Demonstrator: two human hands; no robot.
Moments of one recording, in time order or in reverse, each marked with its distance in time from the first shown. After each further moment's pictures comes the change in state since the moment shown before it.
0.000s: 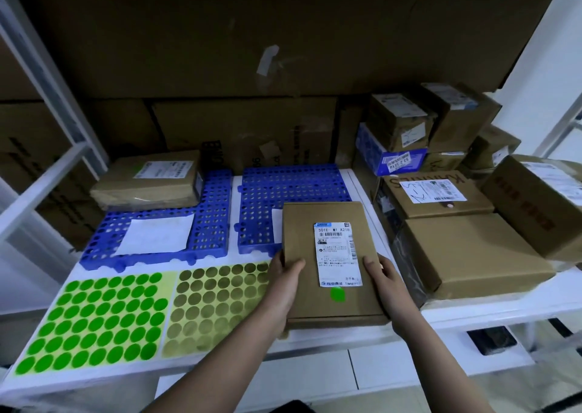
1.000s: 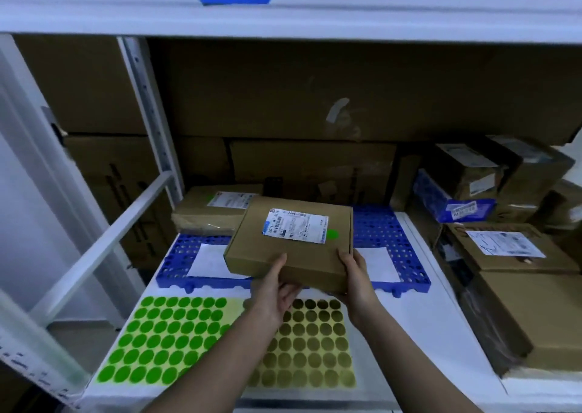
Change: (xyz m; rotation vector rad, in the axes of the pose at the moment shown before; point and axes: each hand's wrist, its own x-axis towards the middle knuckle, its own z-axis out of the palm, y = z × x) left_hand 0.018 0.056 -0.120 -0.707 0.154 -0.139; right_hand 0.009 -0.067 0.170 0.345 -0.240 0.045
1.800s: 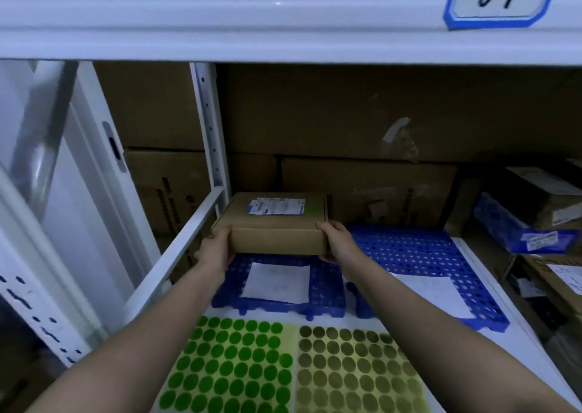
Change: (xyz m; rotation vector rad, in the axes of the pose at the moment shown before) left_hand 0.068 0.201 -0.108 0.256 0.251 0.380; right_hand 0.061 -0.041 0.166 -0.308 -0.120 -0.045
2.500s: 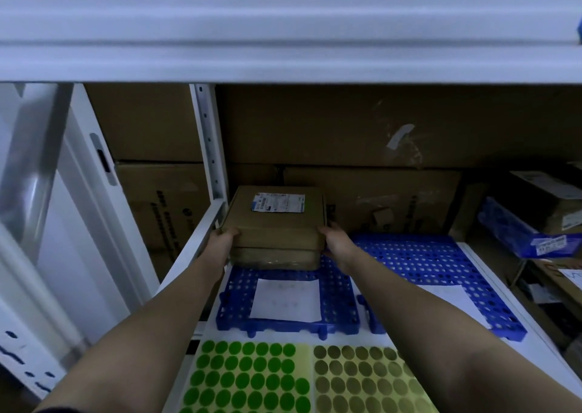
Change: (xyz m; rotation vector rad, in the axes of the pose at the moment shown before) left_hand 0.036 0.038 0.017 0.346 -0.106 0.014; right_hand 0.036 -0.018 0.030 0.054 -0.024 -0.004
